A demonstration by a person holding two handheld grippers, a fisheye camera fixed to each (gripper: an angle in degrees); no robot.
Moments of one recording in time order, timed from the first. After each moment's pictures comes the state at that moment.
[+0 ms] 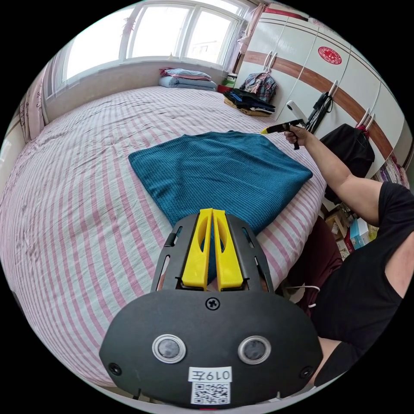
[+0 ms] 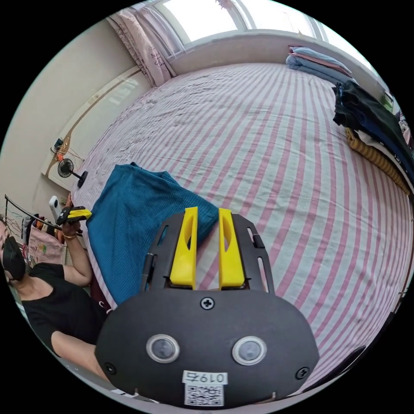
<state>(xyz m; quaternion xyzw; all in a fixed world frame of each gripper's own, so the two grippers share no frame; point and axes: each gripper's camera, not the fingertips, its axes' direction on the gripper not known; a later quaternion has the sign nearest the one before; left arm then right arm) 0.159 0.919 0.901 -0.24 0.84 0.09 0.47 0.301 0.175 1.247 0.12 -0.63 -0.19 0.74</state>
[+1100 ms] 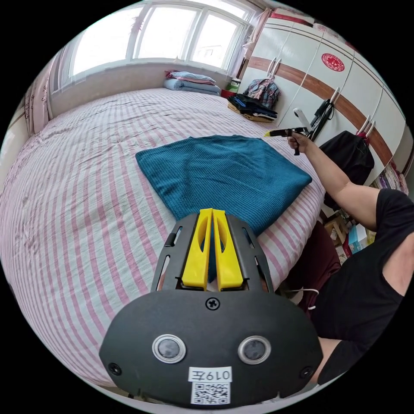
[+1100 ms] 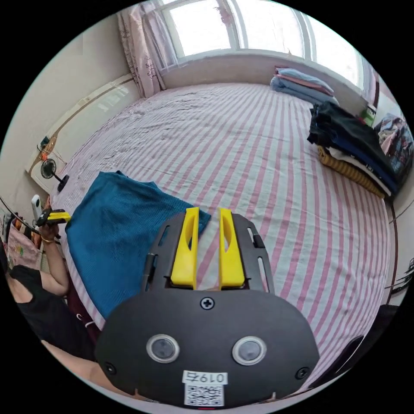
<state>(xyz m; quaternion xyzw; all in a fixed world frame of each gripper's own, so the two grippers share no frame) 0.150 0.920 0.890 -0.24 0.84 0.06 0.47 0.340 0.322 1.227 0.21 -0.57 -0.15 0.78</state>
